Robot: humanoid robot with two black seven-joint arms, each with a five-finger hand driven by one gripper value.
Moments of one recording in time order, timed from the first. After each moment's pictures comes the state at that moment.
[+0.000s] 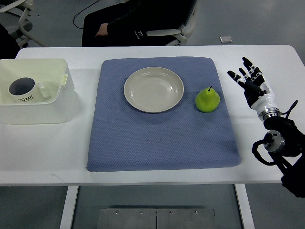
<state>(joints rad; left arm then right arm) 0.00 0.00 -0.11 -0.26 -0.02 0.06 -0.24 0.54 -0.21 0.97 0.85 -0.40 -0.01 0.37</state>
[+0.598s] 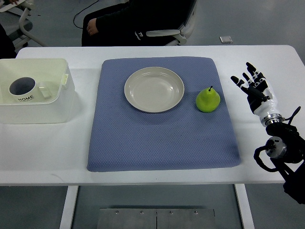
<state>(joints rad) -0.01 0.00 -0.11 -0.26 -0.02 0.06 -0.24 0.50 -0.21 0.97 0.85 -0.40 -0.01 0.40</state>
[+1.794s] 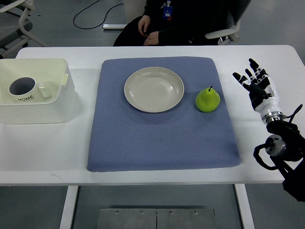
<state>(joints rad) -0.01 0.00 -0.11 -0.26 -0.02 0.06 -0.24 0.52 -0.20 0.97 0.83 -0.40 -0.01 0.44</state>
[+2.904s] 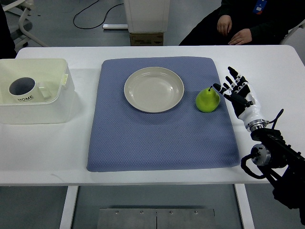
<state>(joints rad) -0.01 0.00 -0.11 -0.26 -0.02 0.06 -0.24 0.52 -0.16 0.82 0.84 -0.40 -0.01 0.51</state>
